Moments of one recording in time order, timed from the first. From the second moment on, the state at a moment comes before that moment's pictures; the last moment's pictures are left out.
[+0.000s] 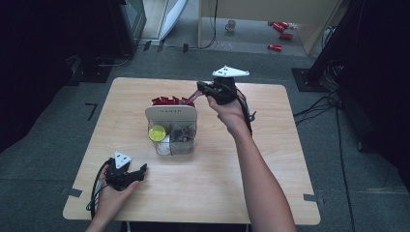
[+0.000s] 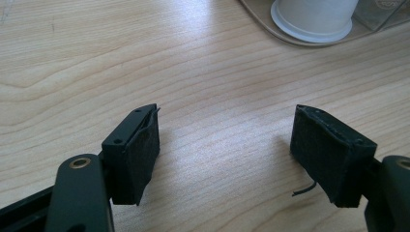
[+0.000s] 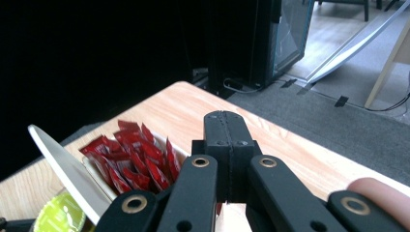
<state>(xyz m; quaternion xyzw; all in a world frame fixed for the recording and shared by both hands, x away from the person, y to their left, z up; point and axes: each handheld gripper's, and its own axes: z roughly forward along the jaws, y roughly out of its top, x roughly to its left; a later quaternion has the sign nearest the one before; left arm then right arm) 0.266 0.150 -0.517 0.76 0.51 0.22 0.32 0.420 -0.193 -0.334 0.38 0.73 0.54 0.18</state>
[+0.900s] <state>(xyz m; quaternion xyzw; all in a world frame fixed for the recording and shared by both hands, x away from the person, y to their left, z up) 0.266 0.150 -0.517 0.76 0.51 0.22 0.32 0.403 -0.262 -0.310 0.43 0.70 0.52 0.24</state>
